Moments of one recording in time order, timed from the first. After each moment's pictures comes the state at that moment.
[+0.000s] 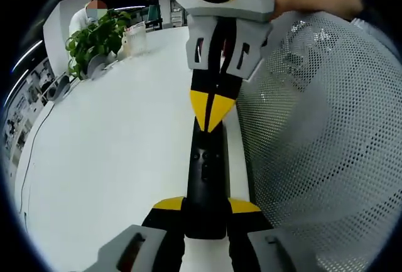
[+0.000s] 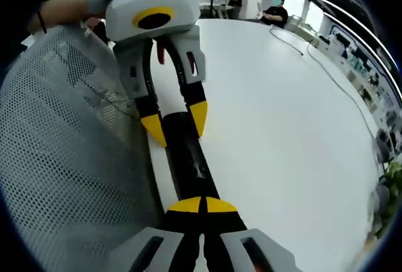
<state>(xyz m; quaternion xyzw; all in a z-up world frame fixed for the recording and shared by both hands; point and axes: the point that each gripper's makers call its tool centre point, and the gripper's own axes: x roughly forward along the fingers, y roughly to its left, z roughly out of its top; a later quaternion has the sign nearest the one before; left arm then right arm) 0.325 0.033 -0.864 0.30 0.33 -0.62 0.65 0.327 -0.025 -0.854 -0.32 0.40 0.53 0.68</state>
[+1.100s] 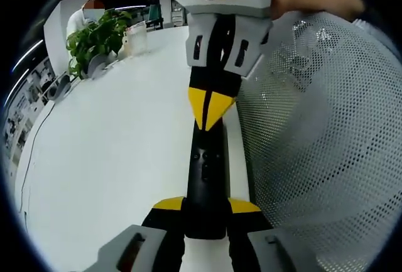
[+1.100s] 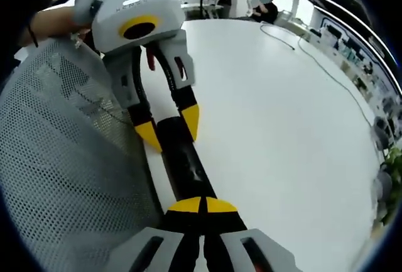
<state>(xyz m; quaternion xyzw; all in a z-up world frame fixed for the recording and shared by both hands) 0.325 0.033 -0.864 0.30 0.33 -0.61 0.65 0.330 -0.021 -0.850 -0.28 0.41 0.51 0.70</state>
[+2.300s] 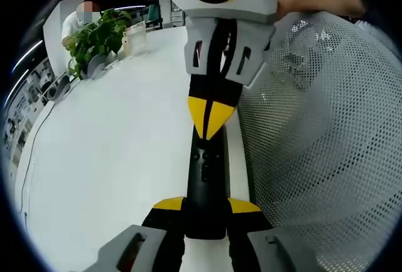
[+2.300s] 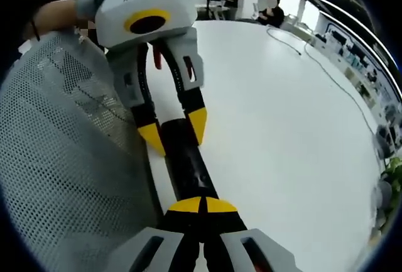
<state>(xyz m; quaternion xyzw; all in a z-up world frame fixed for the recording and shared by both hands) 0.324 0.034 -0.864 0.30 0.33 -0.61 0.65 0.329 -0.016 -0.854 -0.29 0.41 0.52 0.69</state>
